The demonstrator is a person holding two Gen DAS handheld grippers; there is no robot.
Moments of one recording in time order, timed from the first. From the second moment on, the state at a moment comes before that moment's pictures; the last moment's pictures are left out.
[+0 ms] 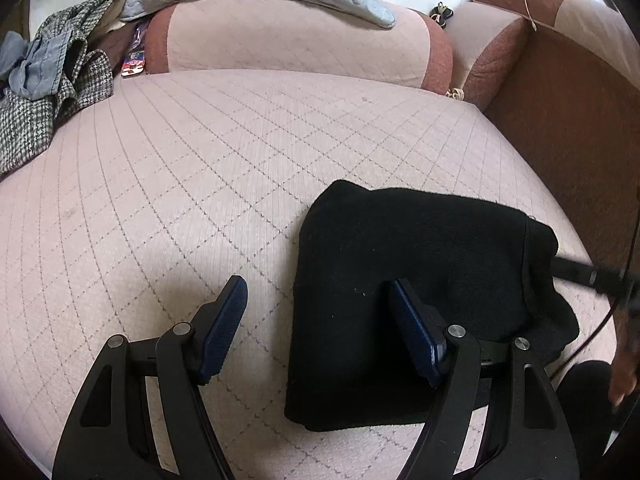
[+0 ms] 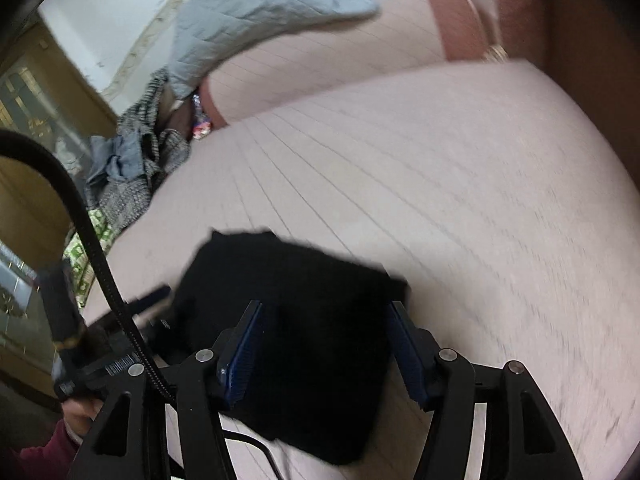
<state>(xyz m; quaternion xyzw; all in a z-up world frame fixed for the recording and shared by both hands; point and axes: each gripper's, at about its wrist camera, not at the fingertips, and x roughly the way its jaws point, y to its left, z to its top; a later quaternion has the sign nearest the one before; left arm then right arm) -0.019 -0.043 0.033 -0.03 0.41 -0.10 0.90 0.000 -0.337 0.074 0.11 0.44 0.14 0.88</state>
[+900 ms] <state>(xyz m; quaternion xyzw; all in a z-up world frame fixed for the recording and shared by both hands) 0.011 -0.037 0.014 -0.17 0.46 -0.18 0.85 0.000 -0.340 0.042 0.17 0.41 0.16 0.88</state>
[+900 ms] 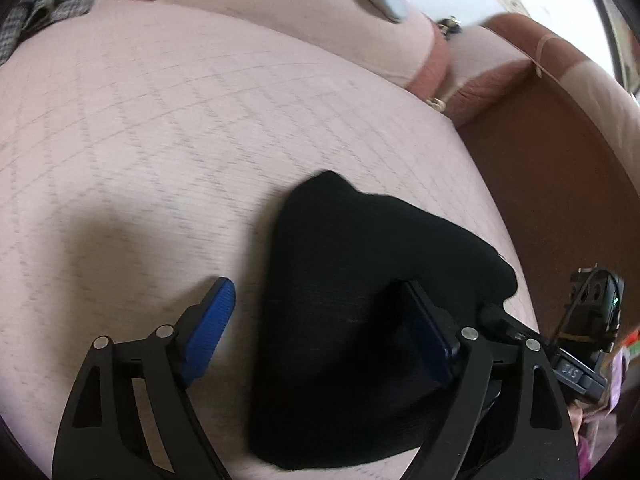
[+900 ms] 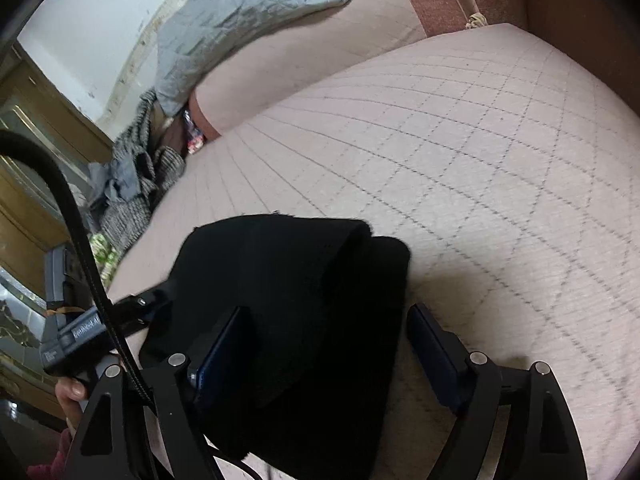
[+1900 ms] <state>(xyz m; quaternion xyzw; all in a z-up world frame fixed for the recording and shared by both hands) 0.007 -0.016 0.018 -0.16 0.49 -0.17 0.84 0.022 -0.331 0.065 0.19 0.40 0.19 0.87</state>
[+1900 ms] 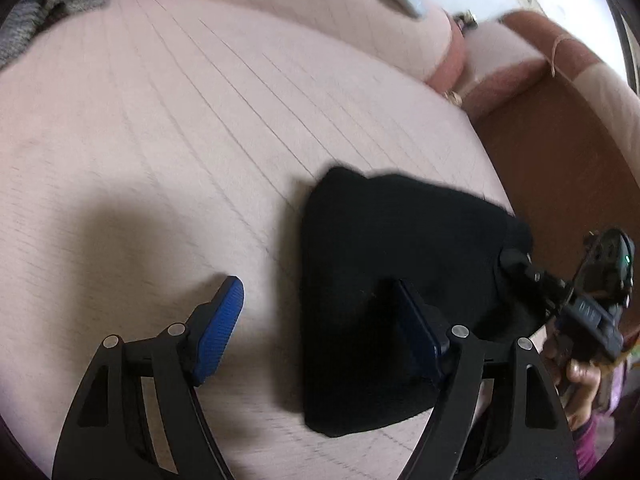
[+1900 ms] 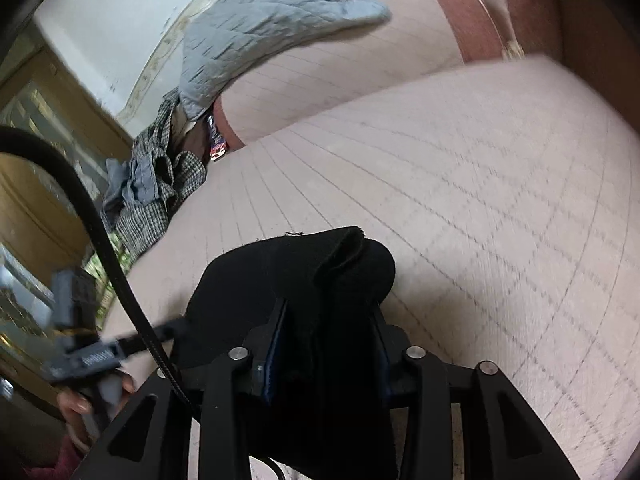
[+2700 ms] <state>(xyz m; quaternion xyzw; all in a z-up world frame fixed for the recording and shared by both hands) 0.030 0.036 0.077 -0.15 0.38 -0.09 0.91 0.072 -0.239 0.094 0.18 0.38 0.27 0.86</state>
